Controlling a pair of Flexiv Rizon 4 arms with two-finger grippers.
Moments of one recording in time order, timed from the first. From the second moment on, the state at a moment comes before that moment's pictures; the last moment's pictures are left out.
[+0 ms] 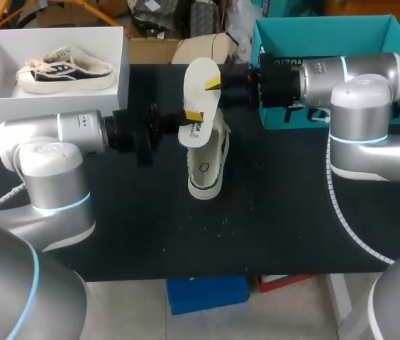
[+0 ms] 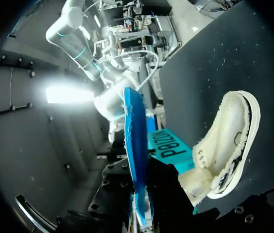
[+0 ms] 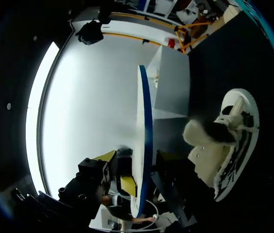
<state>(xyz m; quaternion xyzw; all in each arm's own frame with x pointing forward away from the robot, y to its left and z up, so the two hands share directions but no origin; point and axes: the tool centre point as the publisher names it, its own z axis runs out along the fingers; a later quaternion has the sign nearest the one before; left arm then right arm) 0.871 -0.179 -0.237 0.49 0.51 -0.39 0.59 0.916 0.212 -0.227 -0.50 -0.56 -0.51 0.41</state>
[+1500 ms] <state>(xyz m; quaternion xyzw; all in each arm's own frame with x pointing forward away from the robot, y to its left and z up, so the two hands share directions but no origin) 0.822 -0.078 -0.176 0.69 0.54 -0.17 0.45 0.919 0.217 -0.236 -0.51 -0.56 -0.51 0.40</state>
